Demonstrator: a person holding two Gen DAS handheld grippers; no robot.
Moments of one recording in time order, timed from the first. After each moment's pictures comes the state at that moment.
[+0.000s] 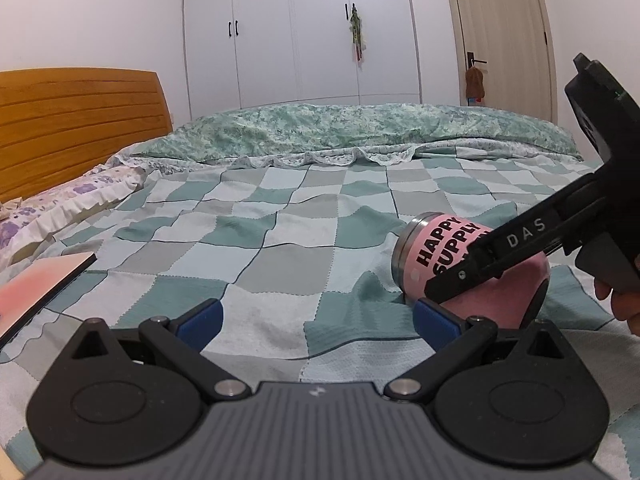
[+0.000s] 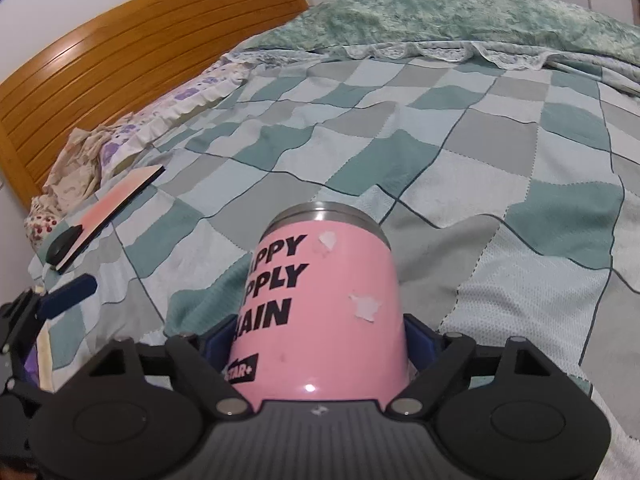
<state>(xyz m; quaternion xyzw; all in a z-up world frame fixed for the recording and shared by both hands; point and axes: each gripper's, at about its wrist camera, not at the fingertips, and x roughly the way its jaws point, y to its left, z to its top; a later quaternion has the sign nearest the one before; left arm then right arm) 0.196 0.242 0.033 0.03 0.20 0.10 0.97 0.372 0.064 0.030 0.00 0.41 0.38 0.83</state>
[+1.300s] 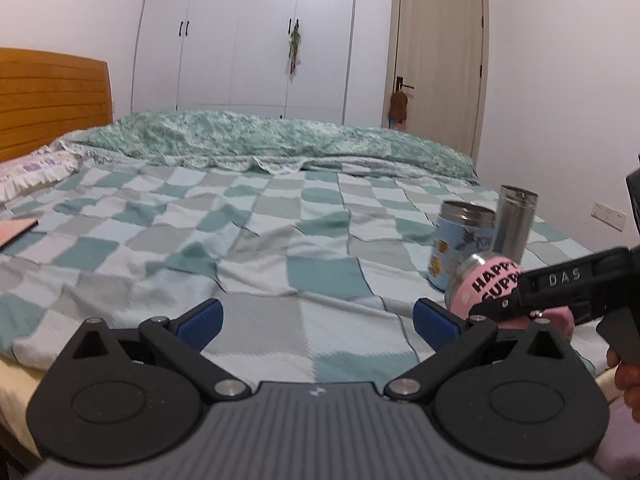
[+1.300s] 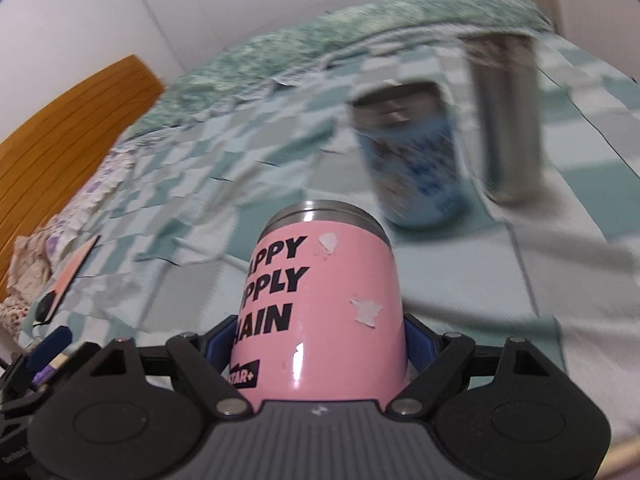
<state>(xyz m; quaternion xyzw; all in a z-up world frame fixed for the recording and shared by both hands) 0.064 0.097 0.064 -0.04 0.20 -0.01 0.98 0.174 -0.188 0.040 0.14 0.41 0.18 0.88</state>
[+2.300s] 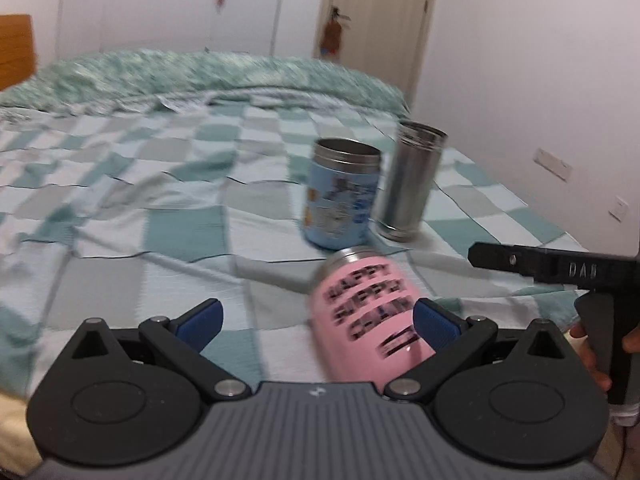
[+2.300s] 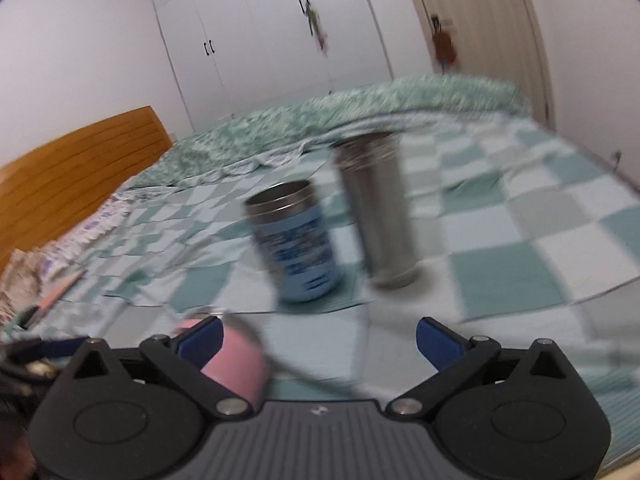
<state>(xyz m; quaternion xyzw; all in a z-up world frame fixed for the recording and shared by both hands) 0.122 -0.012 0.072 -0.03 0.31 -0.12 0.94 0.162 -0.316 0.052 0.08 0.27 0.18 0.94</state>
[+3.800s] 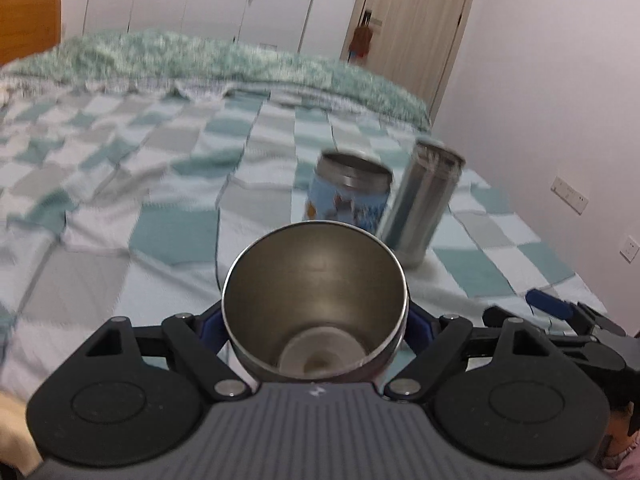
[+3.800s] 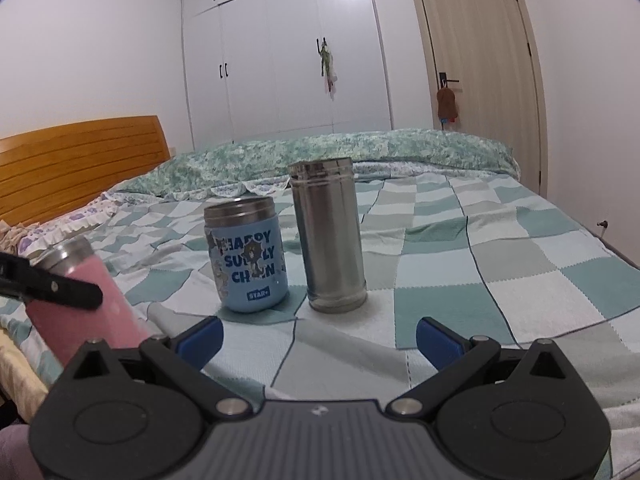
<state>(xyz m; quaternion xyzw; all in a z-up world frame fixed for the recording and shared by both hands) 0.145 -0.024 0.080 -0.08 0.30 -0.08 0.95 0.157 -0.338 0.024 0.04 0.19 0.17 0.96</state>
